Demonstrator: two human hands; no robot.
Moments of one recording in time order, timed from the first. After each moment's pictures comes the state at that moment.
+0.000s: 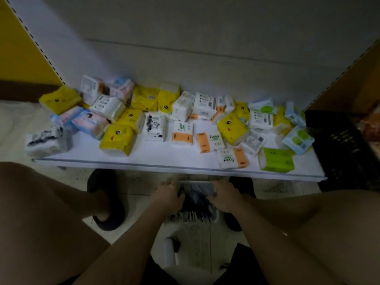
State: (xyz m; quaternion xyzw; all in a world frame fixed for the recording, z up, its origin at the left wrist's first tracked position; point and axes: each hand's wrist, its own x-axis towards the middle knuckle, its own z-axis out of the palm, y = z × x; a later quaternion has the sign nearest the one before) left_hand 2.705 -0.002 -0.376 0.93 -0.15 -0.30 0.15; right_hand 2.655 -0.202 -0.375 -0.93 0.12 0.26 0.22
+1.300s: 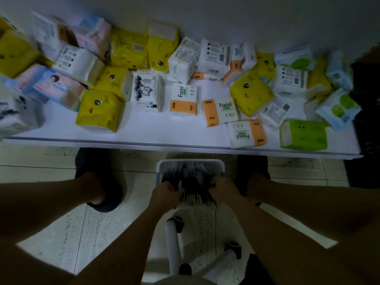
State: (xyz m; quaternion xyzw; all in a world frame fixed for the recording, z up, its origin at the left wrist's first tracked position) left_hand 2.702 0.000 -0.464 0.83 0.11 -0.42 0.34; right_hand 2.668 -0.199 -0.484 -0.86 0.20 0.37 0.29
